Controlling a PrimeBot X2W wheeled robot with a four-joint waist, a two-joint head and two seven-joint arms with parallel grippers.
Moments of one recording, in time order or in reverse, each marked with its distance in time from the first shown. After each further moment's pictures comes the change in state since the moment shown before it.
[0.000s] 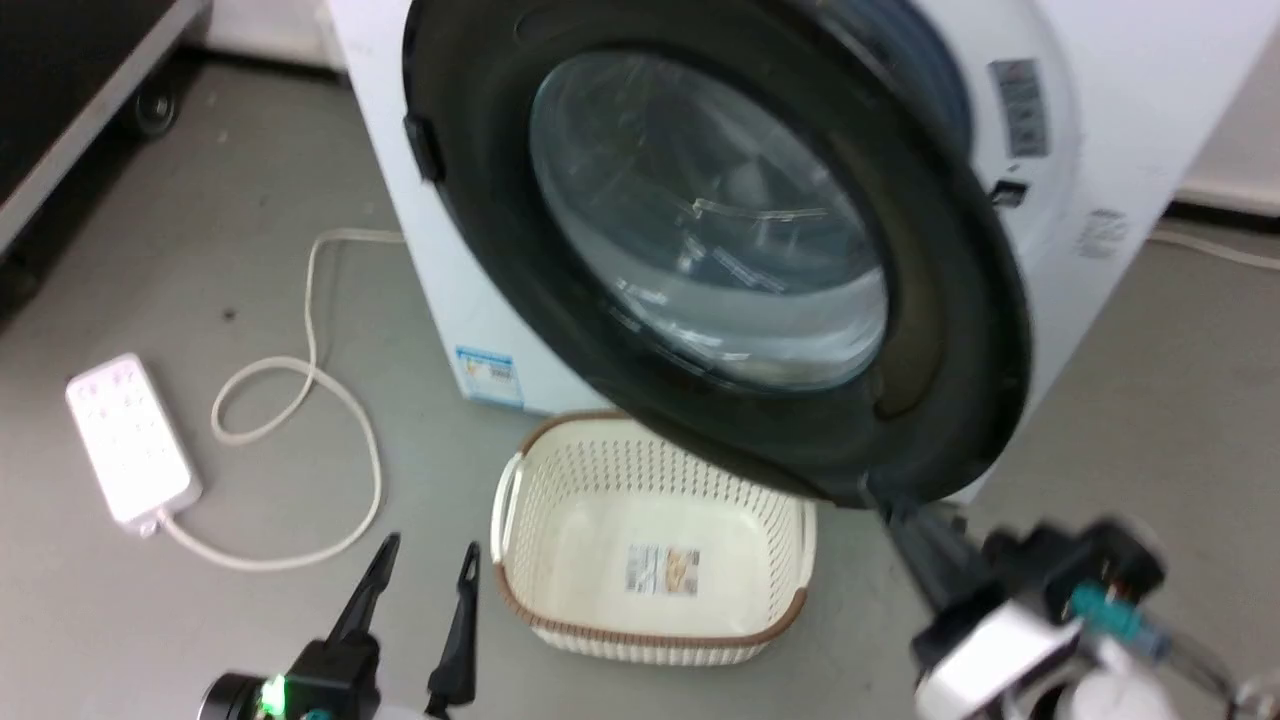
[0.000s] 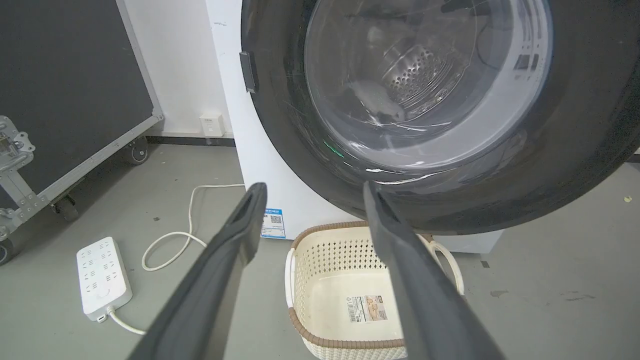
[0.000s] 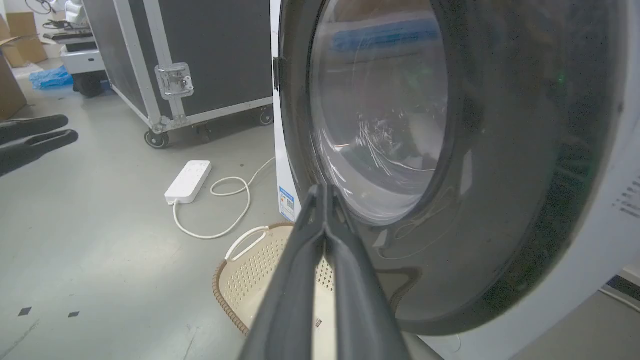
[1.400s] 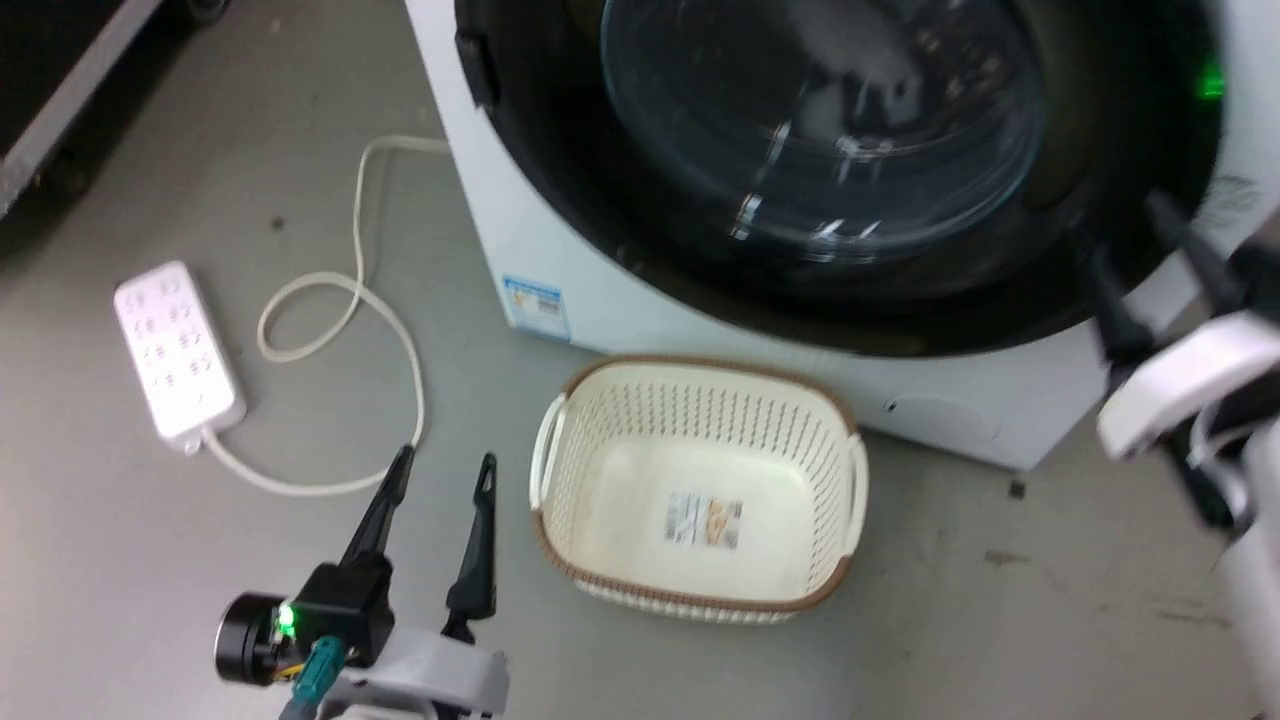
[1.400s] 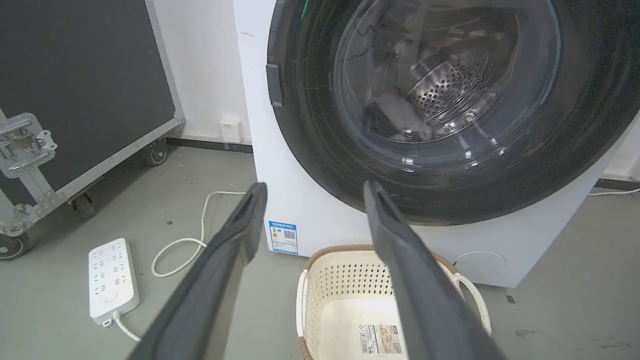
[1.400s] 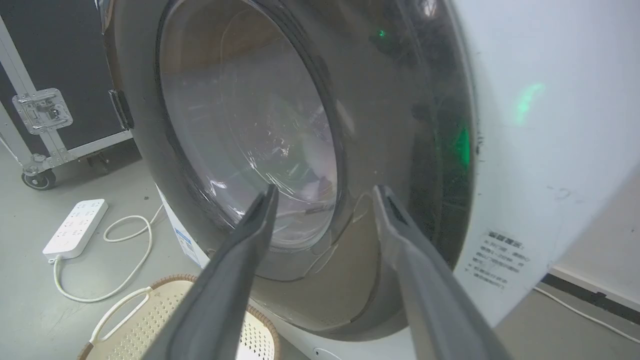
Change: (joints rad) left arm -0.143 -0.142 0.092 0.025 0.098 -0.086 0.000; right arm -0.543 -0.178 -0.149 0.453 0.161 0.000 0.015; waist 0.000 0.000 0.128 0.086
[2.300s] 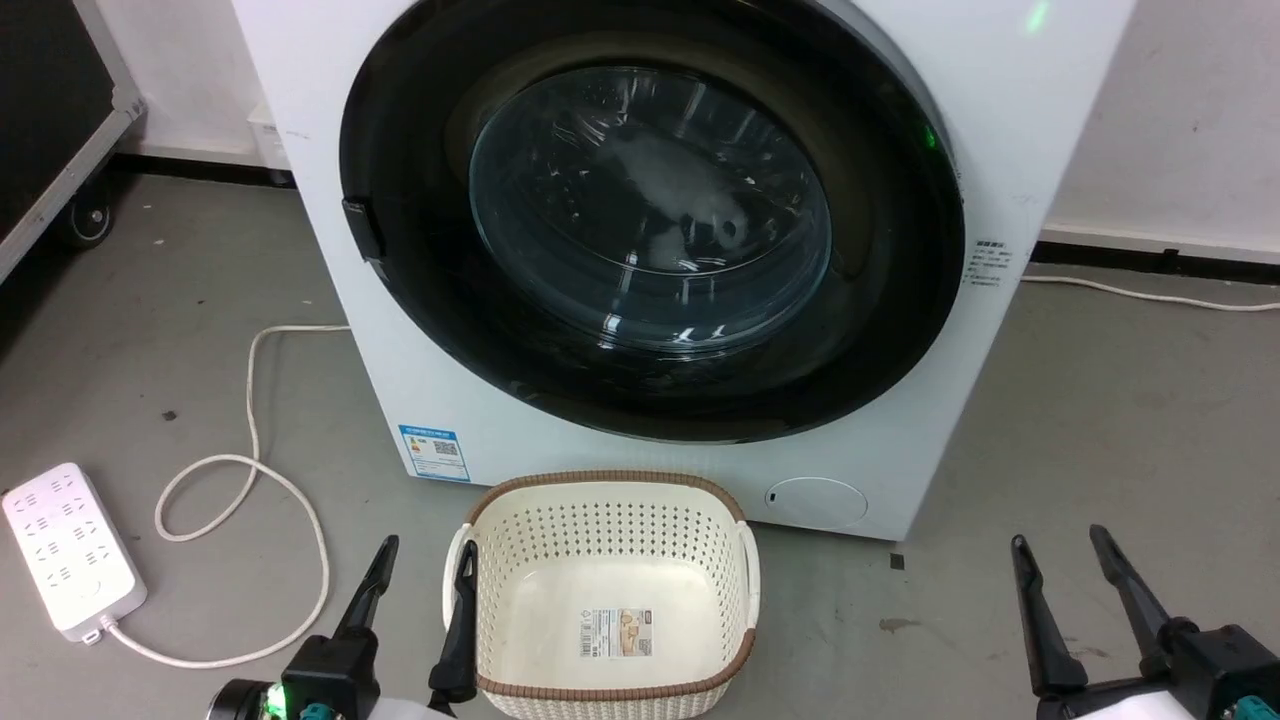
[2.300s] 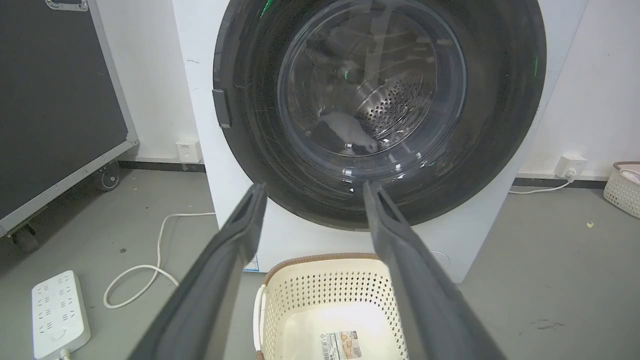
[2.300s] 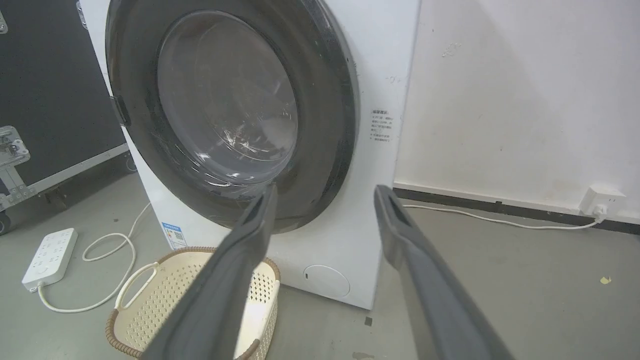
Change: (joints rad) left arm 0.122 -0.001 0.046 0.037 -0.002 -0.022 0.000; right arm 0.721 0.314 -0.235 -0.479 -0.243 0.000 -0.085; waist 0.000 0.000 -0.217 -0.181
